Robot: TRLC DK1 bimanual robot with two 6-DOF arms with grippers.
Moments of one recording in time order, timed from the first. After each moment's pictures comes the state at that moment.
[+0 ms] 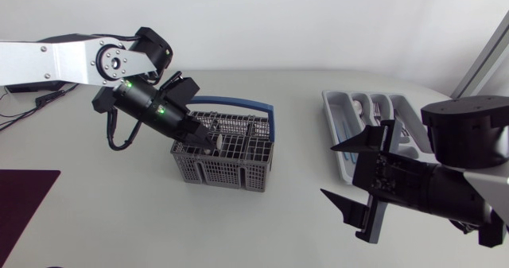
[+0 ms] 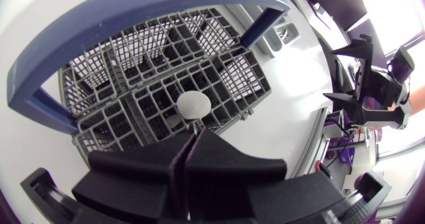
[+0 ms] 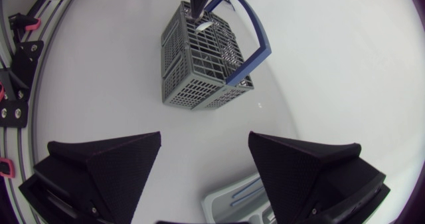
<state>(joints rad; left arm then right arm) -0.33 1.70 1.26 -0.78 0.52 0.22 0.53 0.87 0.55 -0.34 -0.09 -0.85</state>
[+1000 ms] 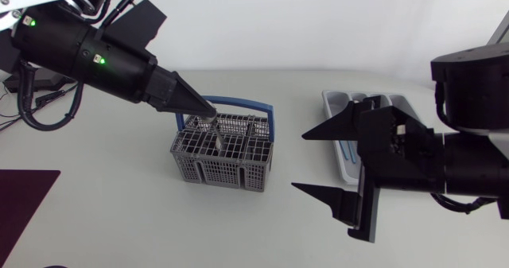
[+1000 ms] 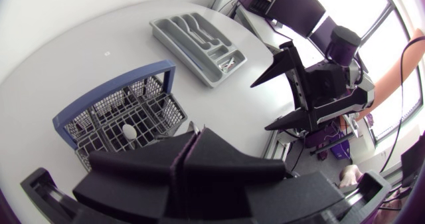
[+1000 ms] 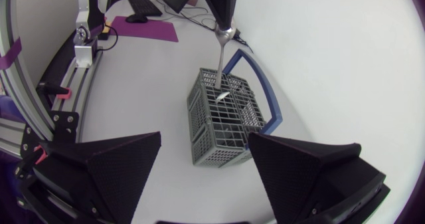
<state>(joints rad) -0.42 1.40 1.37 -0.93 0.64 0.18 0.62 0.93 0.74 -0.41 -0.34 -0.65</state>
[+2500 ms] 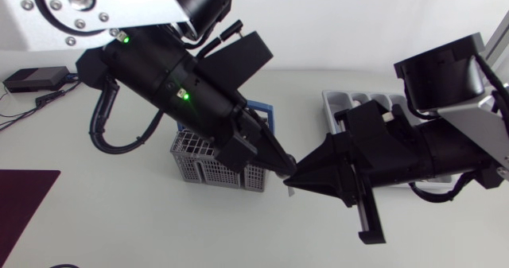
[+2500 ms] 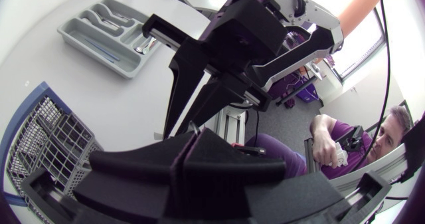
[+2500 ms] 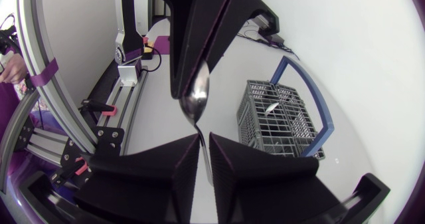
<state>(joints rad) -0.75 1.55 1.46 -0.96 0.75 0.26 0.51 1.09 0.80 -0.50 -0.73 -0.70</state>
